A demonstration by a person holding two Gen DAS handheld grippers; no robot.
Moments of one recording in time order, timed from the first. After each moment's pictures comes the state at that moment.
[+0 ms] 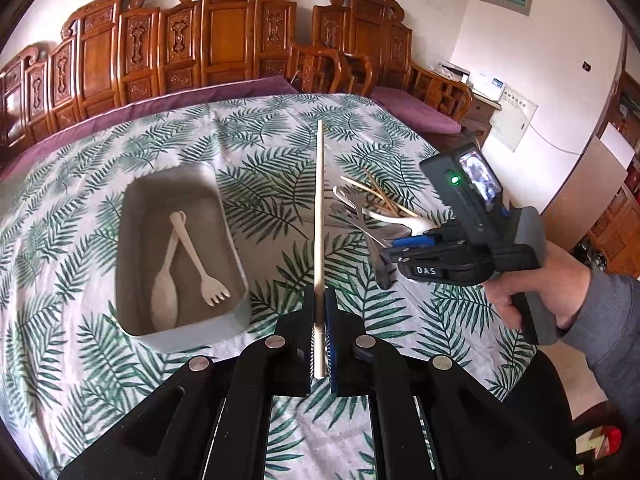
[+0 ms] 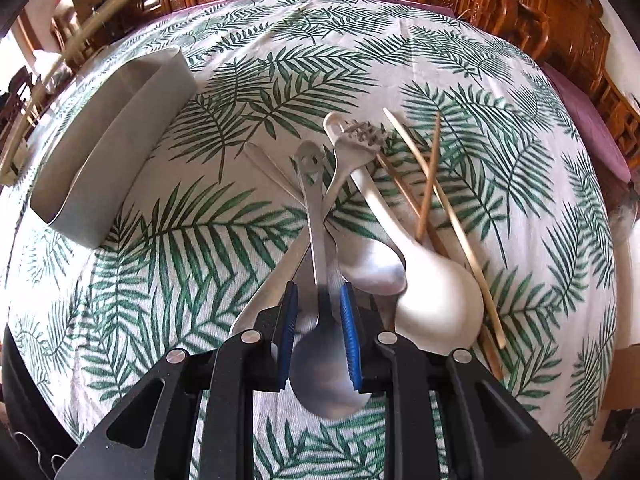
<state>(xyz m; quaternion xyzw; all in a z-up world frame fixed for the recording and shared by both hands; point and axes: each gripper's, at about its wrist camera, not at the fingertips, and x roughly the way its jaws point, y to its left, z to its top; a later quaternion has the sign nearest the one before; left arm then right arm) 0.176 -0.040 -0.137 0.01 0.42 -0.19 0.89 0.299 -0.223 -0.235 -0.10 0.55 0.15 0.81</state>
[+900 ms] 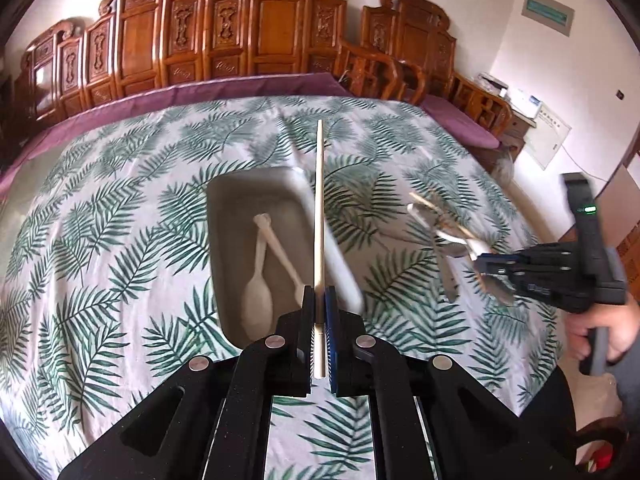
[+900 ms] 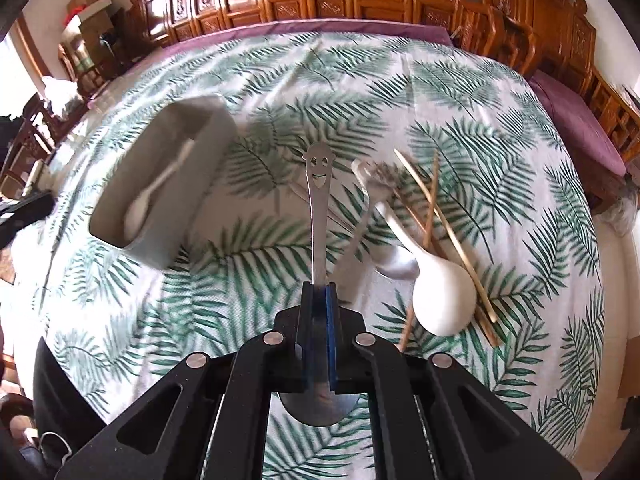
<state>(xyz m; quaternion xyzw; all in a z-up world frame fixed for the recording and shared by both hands) 0.211 0.040 -0.126 -0.01 0.44 -0.13 0.89 0.264 -0.206 -0.170 -0.04 0.52 0.17 0.83</state>
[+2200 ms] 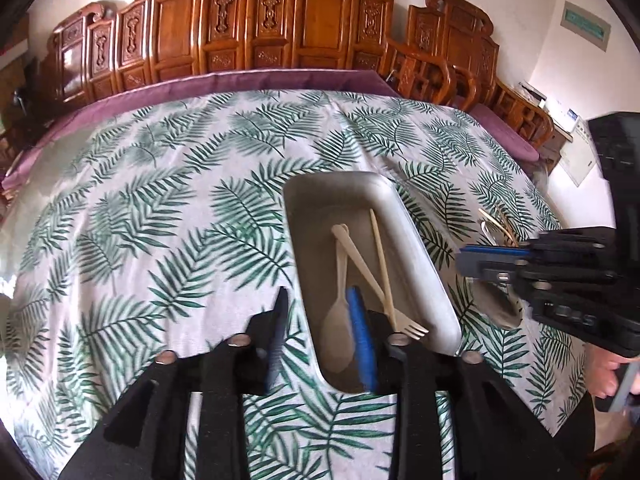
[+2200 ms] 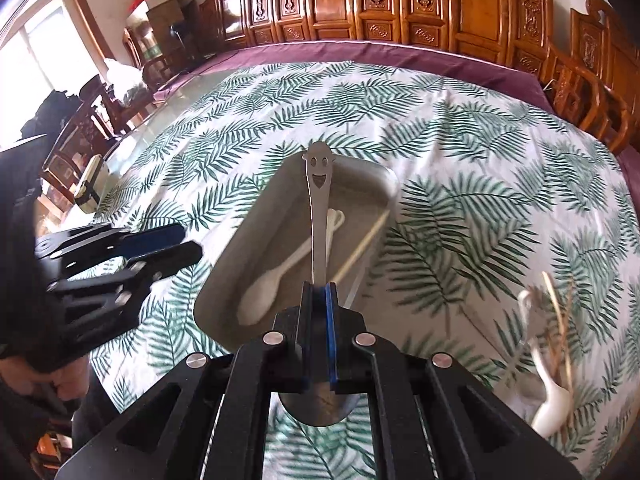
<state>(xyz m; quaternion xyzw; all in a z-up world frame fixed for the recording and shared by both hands) 0.248 0.095 -0.139 -0.02 0.45 -0.08 0.89 0.310 -0.055 -0.146 -0.05 0.50 0.28 0.82</state>
